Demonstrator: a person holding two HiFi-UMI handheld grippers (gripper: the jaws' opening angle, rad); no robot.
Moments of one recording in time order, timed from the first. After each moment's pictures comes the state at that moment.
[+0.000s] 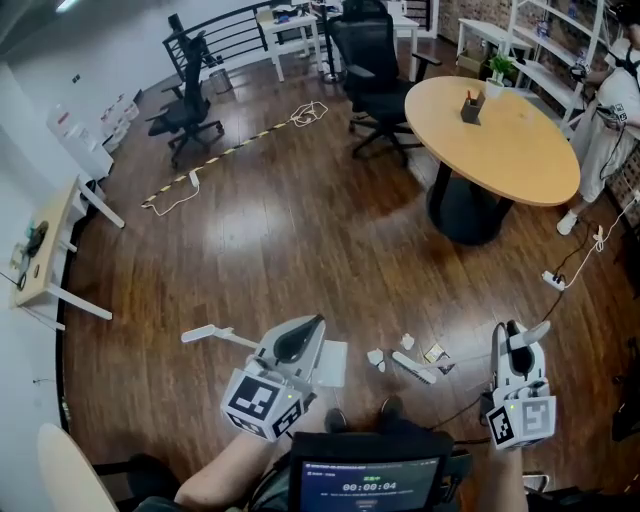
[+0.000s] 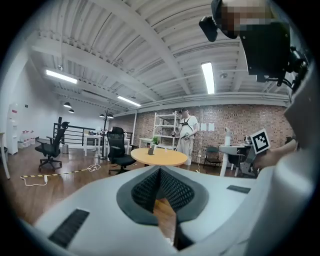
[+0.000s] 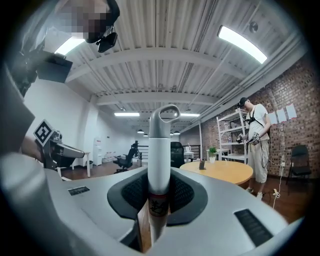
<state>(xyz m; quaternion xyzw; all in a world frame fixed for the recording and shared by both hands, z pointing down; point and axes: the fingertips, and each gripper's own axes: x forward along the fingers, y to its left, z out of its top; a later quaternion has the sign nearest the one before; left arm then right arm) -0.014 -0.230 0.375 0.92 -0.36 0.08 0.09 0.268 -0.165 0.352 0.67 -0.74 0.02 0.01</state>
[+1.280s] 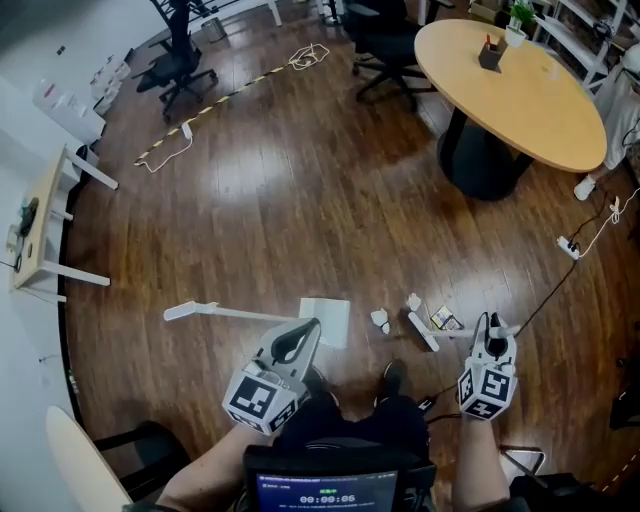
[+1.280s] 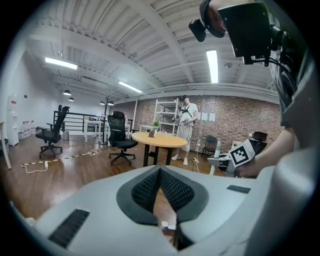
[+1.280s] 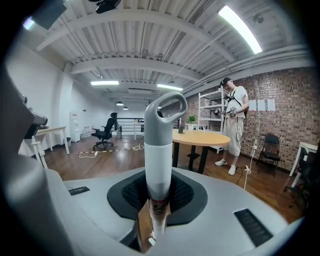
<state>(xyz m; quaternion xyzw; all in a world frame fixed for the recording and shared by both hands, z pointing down) -0.012 -0.282 0.554 0.92 -0.35 0.13 0.12 0.318 -0.245 0.627 0.76 -0.62 0.12 0.13</state>
